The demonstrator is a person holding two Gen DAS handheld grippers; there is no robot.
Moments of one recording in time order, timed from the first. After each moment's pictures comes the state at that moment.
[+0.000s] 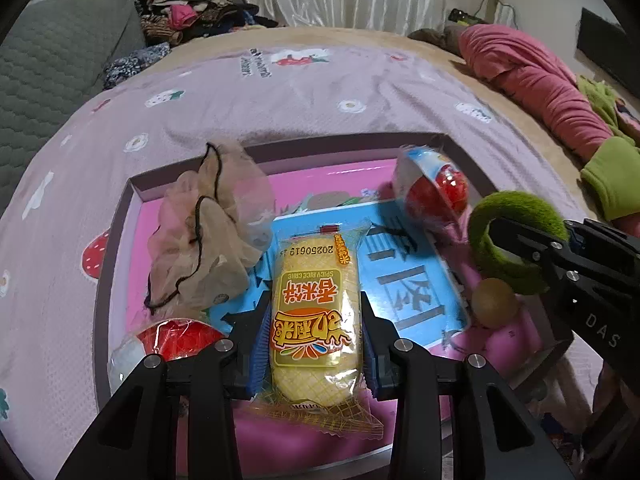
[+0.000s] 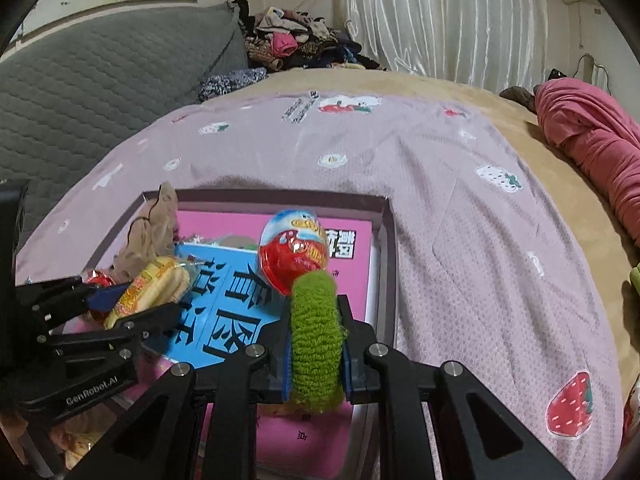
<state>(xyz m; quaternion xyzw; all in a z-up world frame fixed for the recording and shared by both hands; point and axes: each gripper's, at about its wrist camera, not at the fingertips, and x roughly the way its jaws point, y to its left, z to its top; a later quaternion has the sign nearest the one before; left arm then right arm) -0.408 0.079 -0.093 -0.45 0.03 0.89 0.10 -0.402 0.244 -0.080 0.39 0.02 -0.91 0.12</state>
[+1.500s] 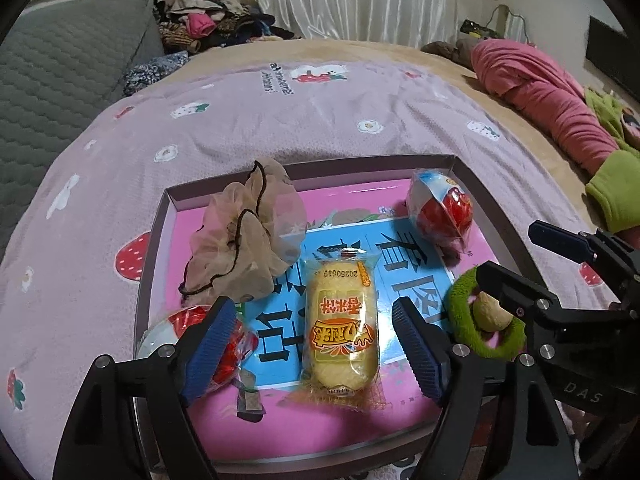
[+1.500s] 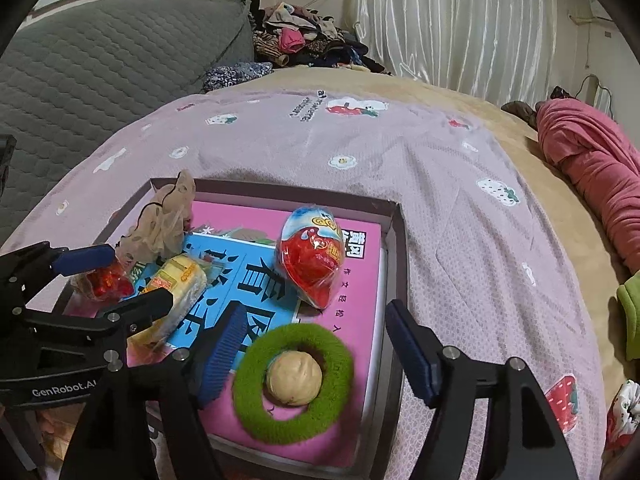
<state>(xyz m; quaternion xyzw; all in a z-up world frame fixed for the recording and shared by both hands) -0.396 0.064 -0.070 -0.43 0.02 0.90 0.07 -0.392 0.223 -0.071 0.39 0.06 -0.91 0.11</state>
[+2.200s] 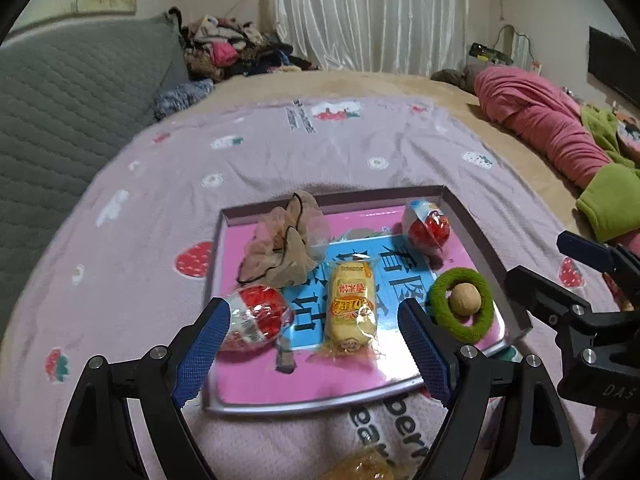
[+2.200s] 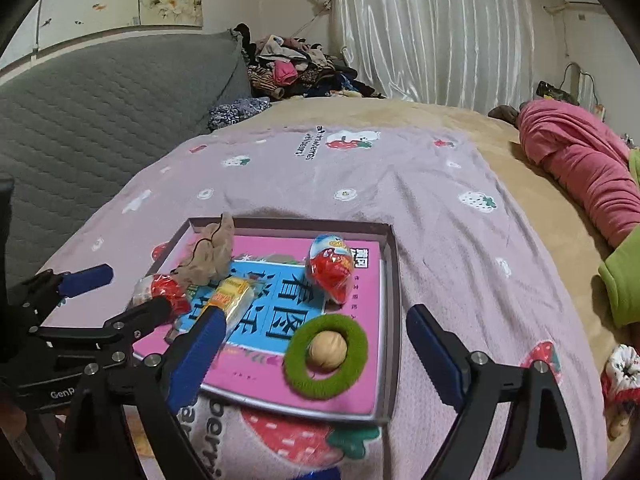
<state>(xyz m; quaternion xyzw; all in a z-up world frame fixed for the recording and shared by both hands) -0.325 0.049 -0.014 -0.37 0.04 0.93 0.04 -0.329 0.230 -0.015 0.35 0.00 -0.93 0.11</state>
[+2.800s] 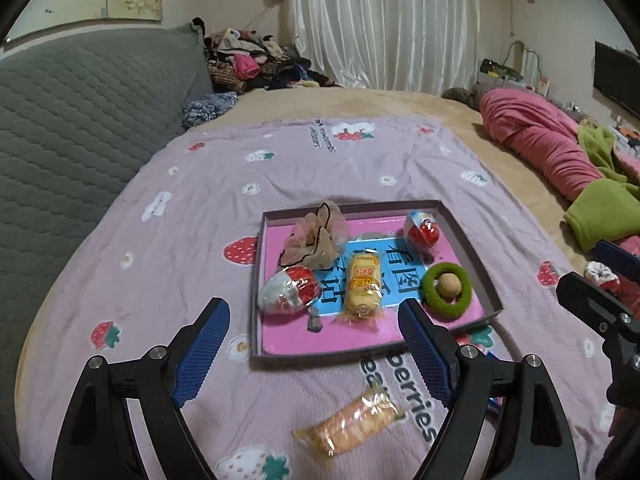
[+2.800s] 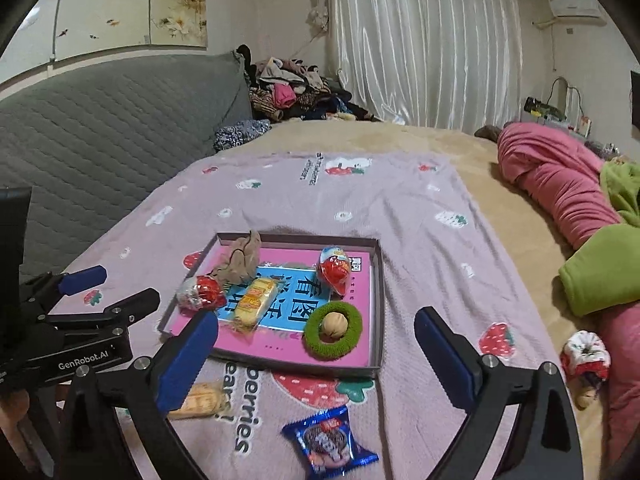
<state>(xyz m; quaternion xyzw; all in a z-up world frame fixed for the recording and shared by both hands) -0.250 0.022 0.043 -0.36 0.02 0.93 0.02 -0.241 0.231 0.050 0.32 0.01 -0.94 0.10</state>
